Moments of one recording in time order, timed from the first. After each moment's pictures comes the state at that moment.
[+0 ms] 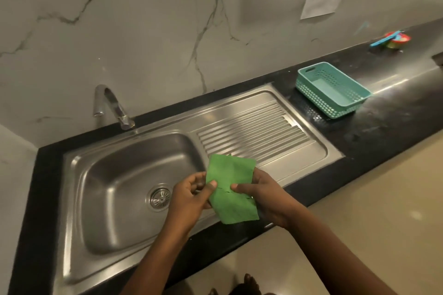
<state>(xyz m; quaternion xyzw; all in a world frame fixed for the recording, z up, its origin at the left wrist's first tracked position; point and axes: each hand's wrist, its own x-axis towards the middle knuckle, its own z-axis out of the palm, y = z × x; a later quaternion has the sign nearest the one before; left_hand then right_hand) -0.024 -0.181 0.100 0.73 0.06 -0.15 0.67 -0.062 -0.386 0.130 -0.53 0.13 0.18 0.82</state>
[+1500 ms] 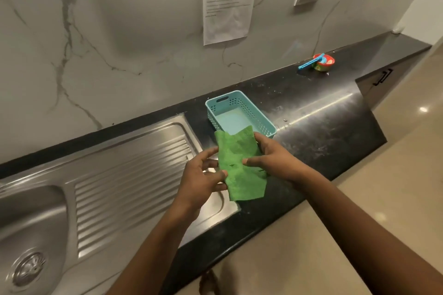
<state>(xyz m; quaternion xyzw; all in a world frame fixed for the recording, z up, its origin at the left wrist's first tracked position) 0.063 -0.609 0.150 0.69 -0.04 -0.21 0.69 0.038 -0.823 0.172 -0.76 0.11 0.09 0.64</state>
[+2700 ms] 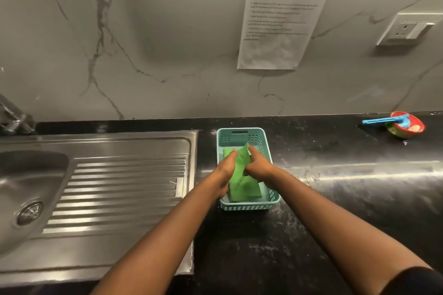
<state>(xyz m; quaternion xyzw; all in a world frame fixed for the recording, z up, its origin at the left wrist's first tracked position) 0.229 -0.795 0.121 0.62 0.25 -0.26 0.69 0.267 -0.923 0.098 -0.85 0.06 0.25 0.46</state>
